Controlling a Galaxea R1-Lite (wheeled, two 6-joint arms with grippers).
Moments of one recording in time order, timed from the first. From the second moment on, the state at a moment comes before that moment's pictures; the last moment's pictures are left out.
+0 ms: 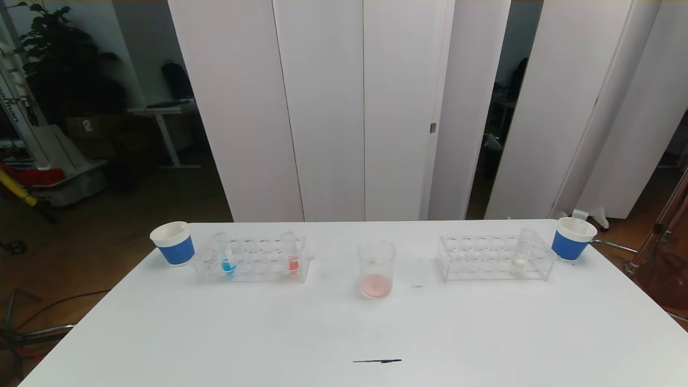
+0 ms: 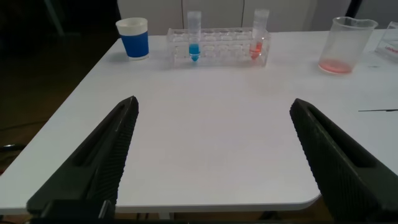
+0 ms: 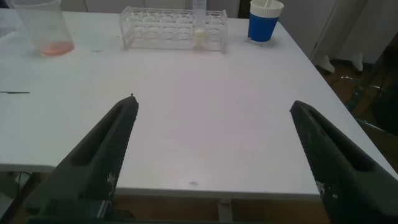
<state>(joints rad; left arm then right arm) 0.00 0.00 -0.02 0.00 0.00 0.01 0.00 0.00 -0.05 0.12 0.00 -0.01</state>
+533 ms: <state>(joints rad) -0.02 0.23 -0.38 0.06 0.00 0.00 0.00 0.00 -0.05 0.12 0.00 -0.01</state>
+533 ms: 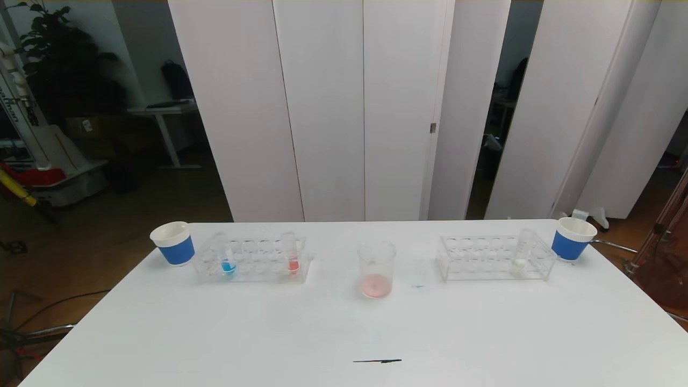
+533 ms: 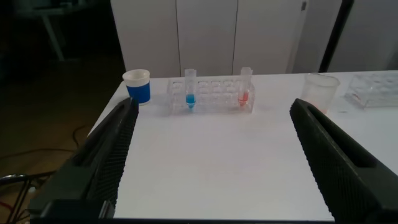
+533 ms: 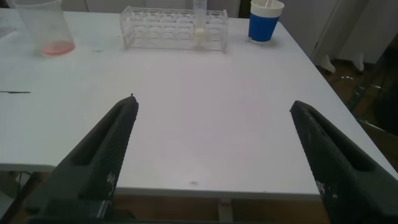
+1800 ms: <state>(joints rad) 0.00 1.40 -0.51 -0.63 -0.07 -0.01 0.00 0.00 -0.05 0.12 0.00 -0.01</state>
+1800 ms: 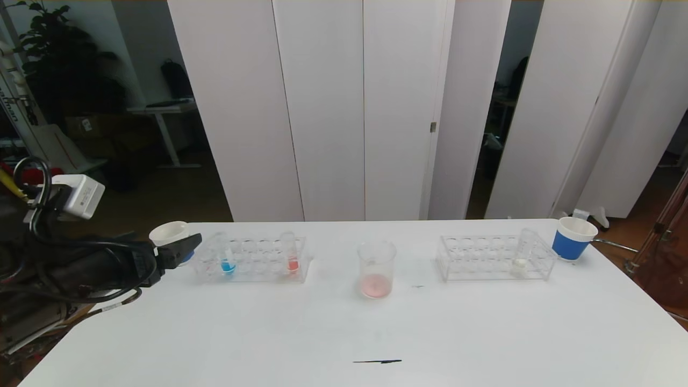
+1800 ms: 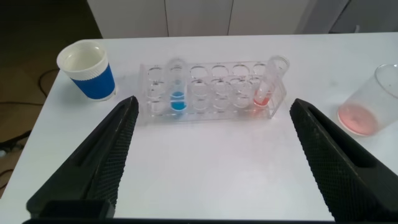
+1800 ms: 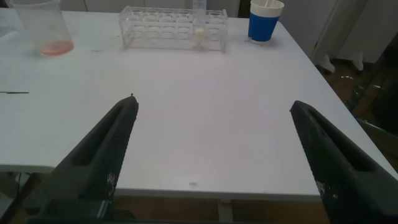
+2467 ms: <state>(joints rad) -0.01 1.61 -0.49 -0.78 -0.09 -0.04 0.00 0.00 -0.05 0.12 0.00 -0.01</state>
